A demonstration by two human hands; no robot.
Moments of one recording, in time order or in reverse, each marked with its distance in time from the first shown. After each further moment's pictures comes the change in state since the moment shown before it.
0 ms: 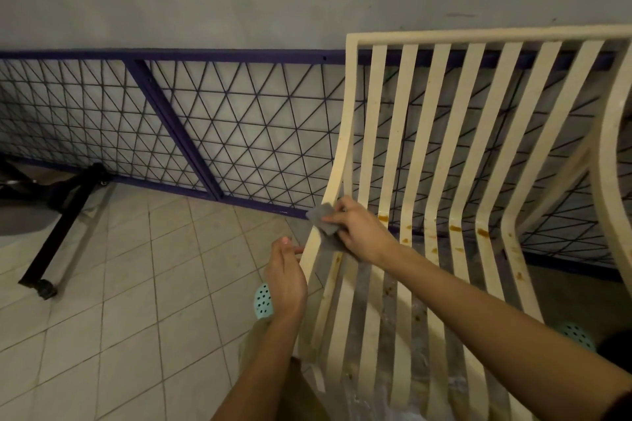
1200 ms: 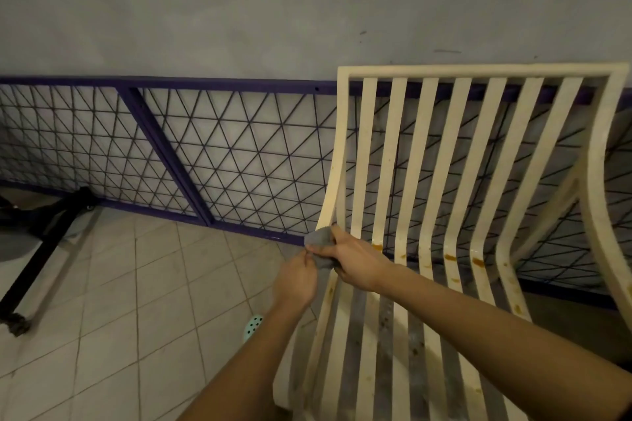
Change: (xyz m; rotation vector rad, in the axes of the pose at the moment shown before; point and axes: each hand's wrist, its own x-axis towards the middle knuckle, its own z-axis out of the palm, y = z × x) left_hand 0.043 0.024 0.030 0.511 -0.364 0.118; right_hand 0.013 0.014 -0.004 -0.163 -0.243 -0.041
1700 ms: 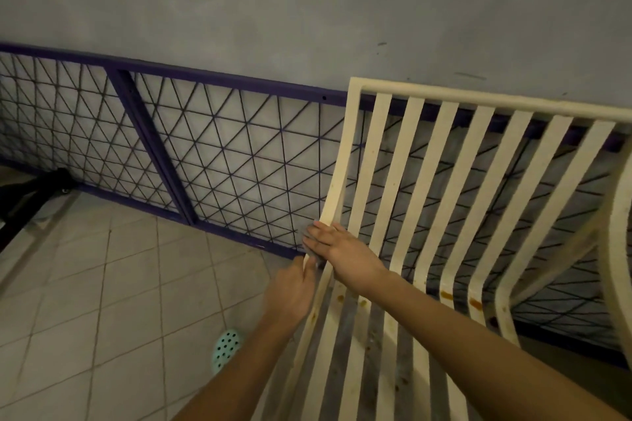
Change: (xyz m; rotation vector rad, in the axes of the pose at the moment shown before) left_hand 0.054 0.005 0.022 0.140 0.044 0.130; right_hand 0.054 0.047 -0.011 -0.257 0.016 -0.127
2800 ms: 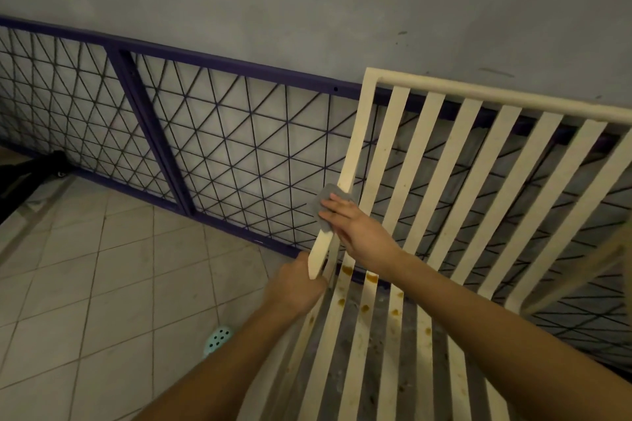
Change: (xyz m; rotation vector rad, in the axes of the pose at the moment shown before) left_hand 0.014 0.005 -0.009 -0.033 -0.178 -0.056; right_hand 0.025 0.046 0.011 0.277 0.211 0.036
